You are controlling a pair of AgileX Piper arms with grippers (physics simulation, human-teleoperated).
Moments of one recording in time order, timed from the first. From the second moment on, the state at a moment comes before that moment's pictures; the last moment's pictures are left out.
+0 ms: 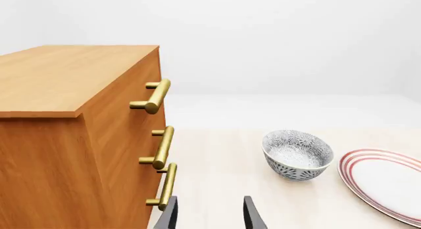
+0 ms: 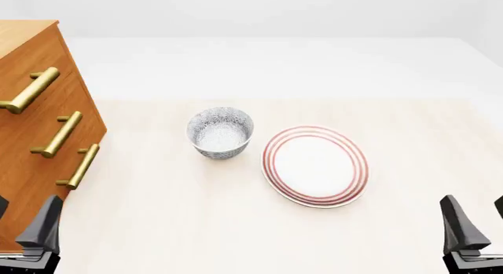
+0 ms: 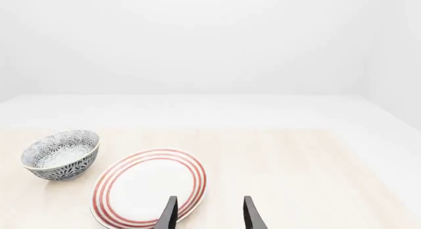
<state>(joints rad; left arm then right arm) 0.00 0.00 0.00 0.00 0.00 0.00 0.00 0.00 0.00 0.00</state>
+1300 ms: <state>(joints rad) -0.02 0.14 -0.06 -0.03 0.20 0.00 0.01 0.00 -0.01 0.00</state>
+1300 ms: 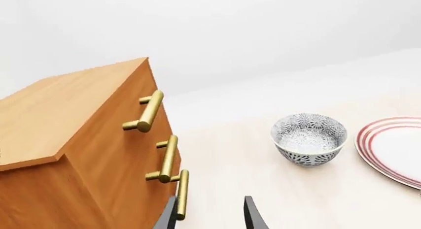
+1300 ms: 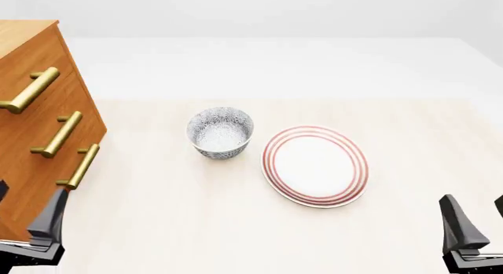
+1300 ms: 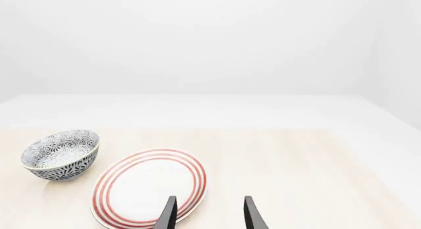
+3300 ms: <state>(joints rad) 0.11 0.64 -0.23 -0.35 1.32 0.00 0.01 0.00 -0.01 0.00</state>
